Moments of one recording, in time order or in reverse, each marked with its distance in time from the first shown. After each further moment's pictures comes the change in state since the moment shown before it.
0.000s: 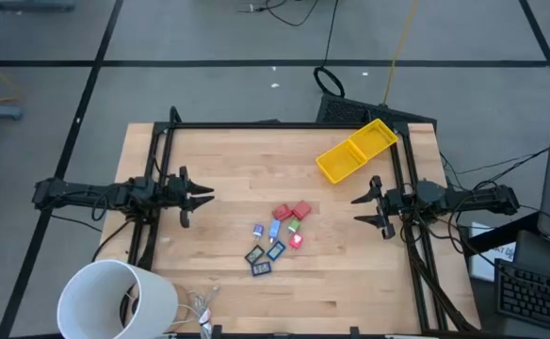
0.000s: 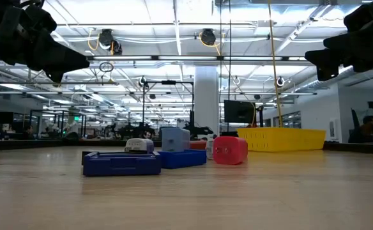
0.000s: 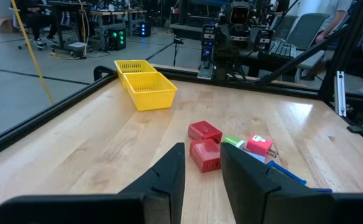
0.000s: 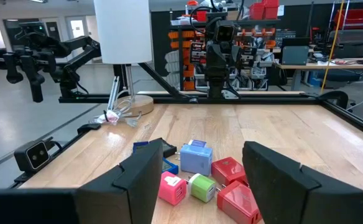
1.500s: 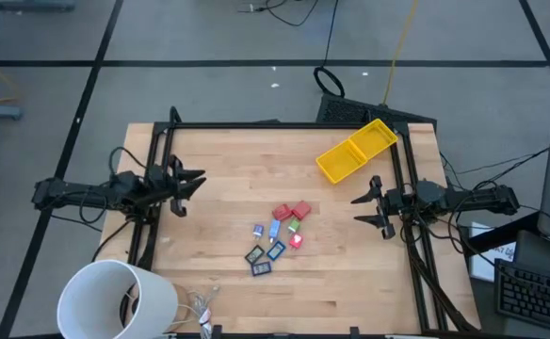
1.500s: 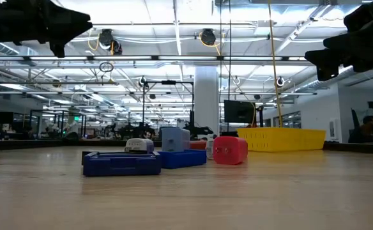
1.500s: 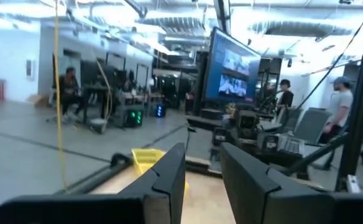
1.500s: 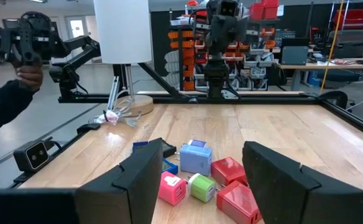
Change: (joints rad) left arm 0.001 0.004 0.000 0.396 -0.102 0.084; right arm 0.000 0.000 0.000 0.003 0.000 0.000
